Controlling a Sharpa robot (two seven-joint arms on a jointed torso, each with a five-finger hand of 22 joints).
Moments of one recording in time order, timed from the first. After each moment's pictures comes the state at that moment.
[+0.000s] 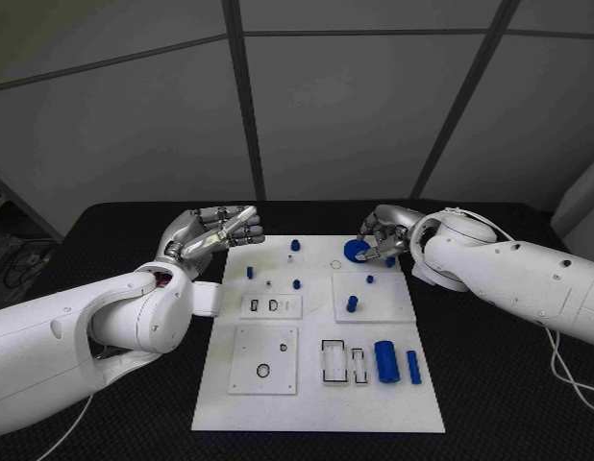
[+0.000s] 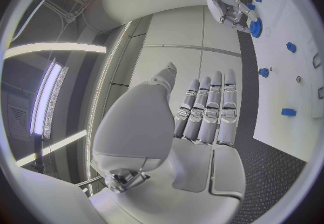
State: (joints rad) left arm 1.13 -0.94 0.08 1.69 0.02 -0.49 0.47; left_hand 1.41 -0.13 0.21 0.18 0.05 0.93 0.22 0.12 0.07 1.01 0.18 0.11 0.06 1.04 0.13 0.18 0.10 0.20 0.90 0.24 0.30 0.14; right arm 1.25 -0.61 0.07 1.17 -1.38 -0.13 -0.21; right_hand 1.48 -0.11 -0.02 0.26 0.33 0.82 0.17 0.26 0.10 1.24 0.09 1.26 1.11 1.47 0.01 1.55 1.31 0.11 1.30 0.12 1.33 1.13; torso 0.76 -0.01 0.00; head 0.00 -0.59
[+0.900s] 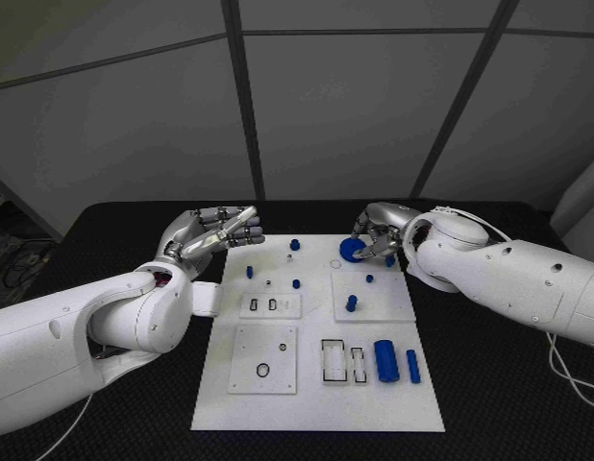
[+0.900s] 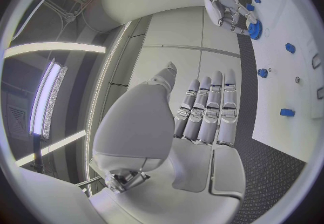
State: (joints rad) left arm 1.13 -0.94 0.08 1.69 0.02 -0.49 0.46; left_hand 1.41 -0.13 0.21 0.18 0.05 0.93 0.23 0.12 0.07 1.01 0.18 0.11 0.06 1.04 0.13 0.17 0.10 0.20 0.90 0.24 0.30 0.14; right arm 1.25 -0.60 0.07 1.20 -1.50 -0.16 -0.21; right_hand 1.54 -0.08 0.06 0.22 0.28 0.90 0.15 0.30 0.10 1.31 0.06 1.32 1.21 1.46 0.00 1.56 1.31 0.09 1.32 0.11 1.37 1.17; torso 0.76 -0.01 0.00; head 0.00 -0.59
